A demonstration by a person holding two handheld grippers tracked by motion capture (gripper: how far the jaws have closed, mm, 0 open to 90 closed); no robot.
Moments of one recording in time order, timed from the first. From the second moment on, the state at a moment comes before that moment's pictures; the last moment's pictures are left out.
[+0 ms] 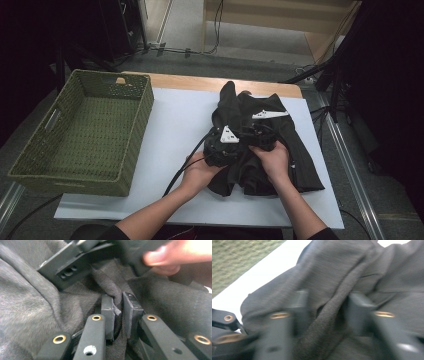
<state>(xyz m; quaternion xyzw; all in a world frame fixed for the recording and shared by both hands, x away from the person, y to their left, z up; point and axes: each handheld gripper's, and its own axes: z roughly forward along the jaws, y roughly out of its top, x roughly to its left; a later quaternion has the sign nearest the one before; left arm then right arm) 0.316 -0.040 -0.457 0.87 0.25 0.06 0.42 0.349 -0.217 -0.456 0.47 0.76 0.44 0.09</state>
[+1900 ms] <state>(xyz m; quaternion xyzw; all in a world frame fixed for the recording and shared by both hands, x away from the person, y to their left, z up) 0.345 -0.024 -0.458 0.88 0.25 0.01 0.41 0.319 -0.435 -0.470 0.65 0.64 0.36 0.18</state>
